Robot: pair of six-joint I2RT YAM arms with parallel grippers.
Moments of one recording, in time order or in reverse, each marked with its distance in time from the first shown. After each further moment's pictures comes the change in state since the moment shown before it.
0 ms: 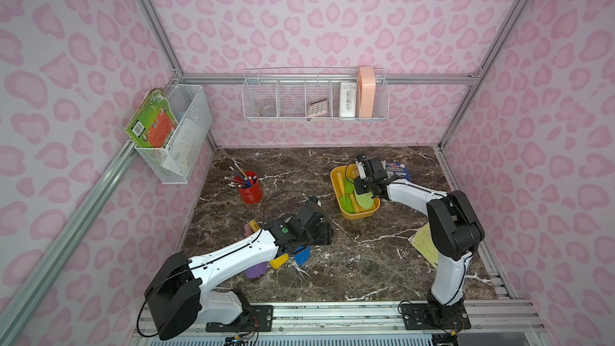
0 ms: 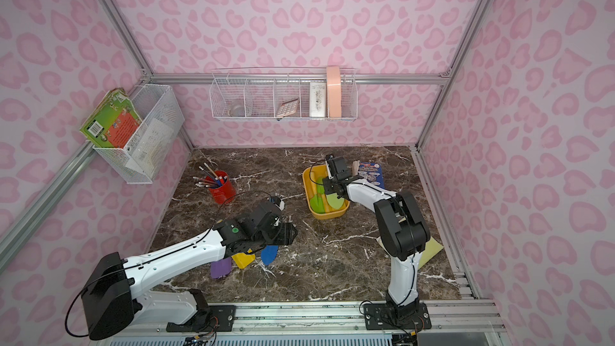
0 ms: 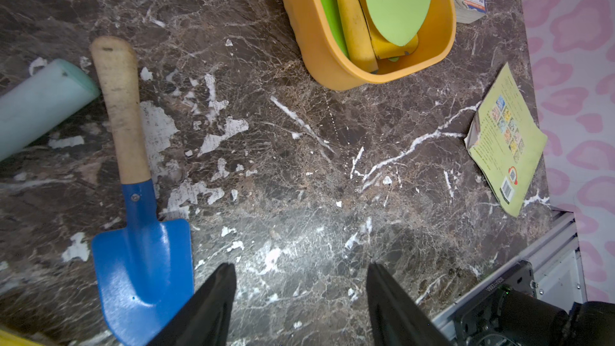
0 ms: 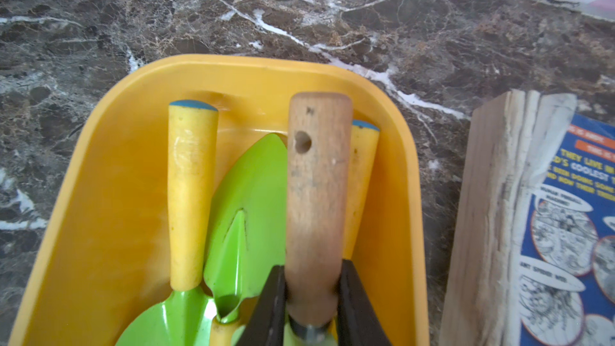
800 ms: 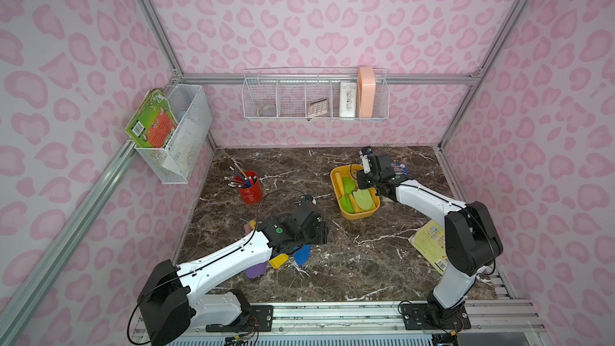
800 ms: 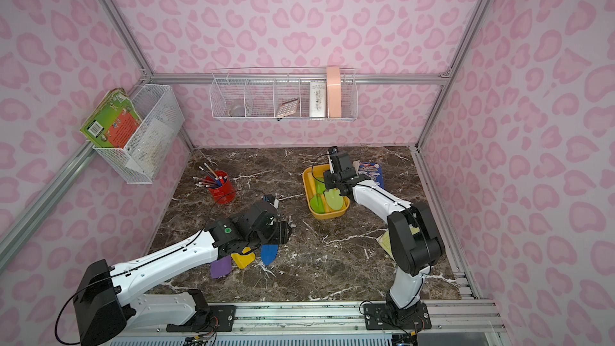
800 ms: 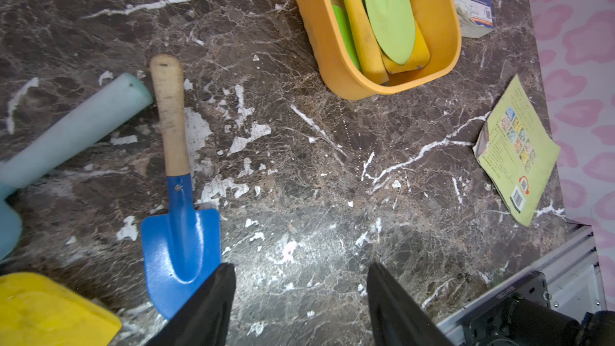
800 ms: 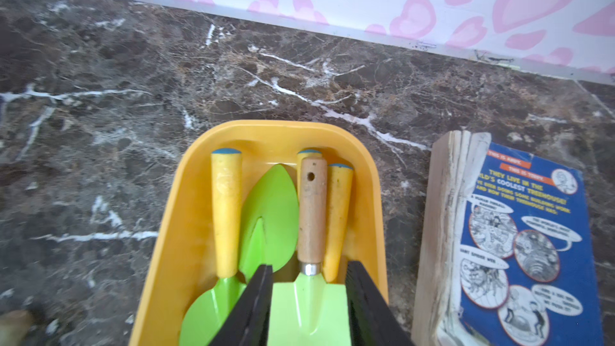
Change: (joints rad) left arm 0.001 -0.066 0.030 -0.113 -0.070 0.000; right arm 0.023 -0.176 -0.047 -0.008 -0.006 0.046
